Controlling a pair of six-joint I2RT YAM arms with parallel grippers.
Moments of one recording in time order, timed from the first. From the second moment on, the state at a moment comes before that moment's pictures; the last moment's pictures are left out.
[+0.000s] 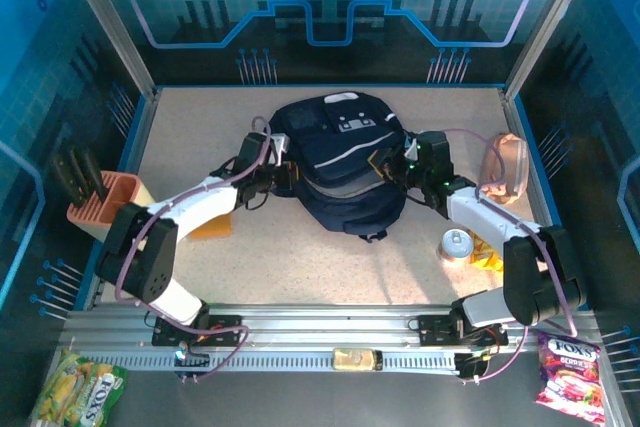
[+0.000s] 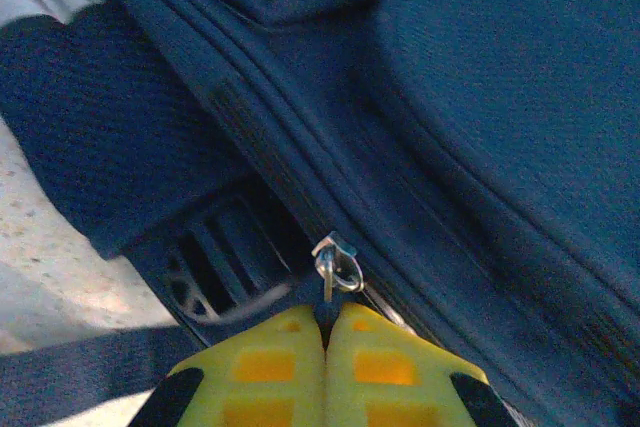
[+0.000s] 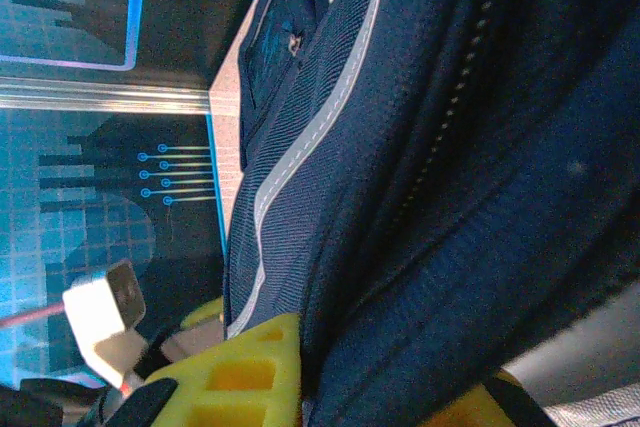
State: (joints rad) left arm -0.36 1.58 0.94 -0.11 0.17 -0.41; right arm 0.29 1.41 0.81 0.08 -0.44 1.11
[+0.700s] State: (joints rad) left arm -0.28 1.48 0.99 -0.25 0.02 -0.51; right arm 0.41 1.73 1.07 0.06 -0.50 1.01
